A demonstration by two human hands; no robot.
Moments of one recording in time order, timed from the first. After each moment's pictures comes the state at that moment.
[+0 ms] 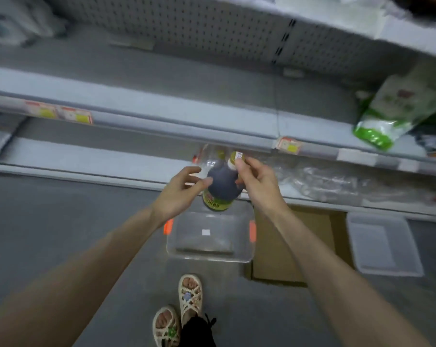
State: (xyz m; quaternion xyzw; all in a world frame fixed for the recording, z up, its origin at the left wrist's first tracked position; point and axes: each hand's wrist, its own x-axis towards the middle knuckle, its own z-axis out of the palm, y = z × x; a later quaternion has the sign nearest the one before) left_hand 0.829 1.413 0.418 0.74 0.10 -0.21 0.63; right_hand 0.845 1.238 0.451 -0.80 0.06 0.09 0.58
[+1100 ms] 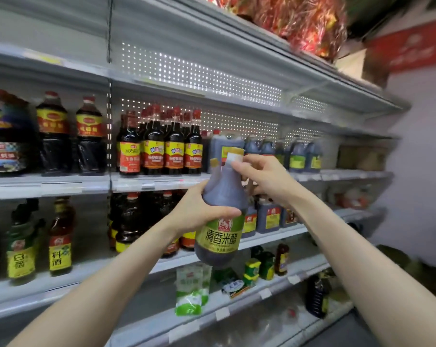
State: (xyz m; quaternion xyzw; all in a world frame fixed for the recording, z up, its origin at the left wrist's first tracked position) left_hand 0.685 1.041 0.987 0.67 -0.43 -0.04 0.61; right_hand 0.604 0.888 1.046 -0.85 -0.09 -0.29 0.44
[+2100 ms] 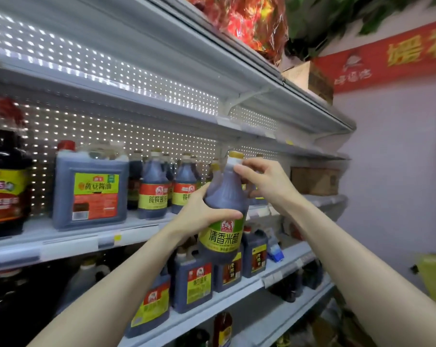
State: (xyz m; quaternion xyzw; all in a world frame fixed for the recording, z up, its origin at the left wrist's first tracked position) left_hand 0.878 0.546 1.039 0.59 -0.50 -0.04 0.63; right_hand 0.757 0.431 1.102 -0.81 -0.03 -0.43 0.40
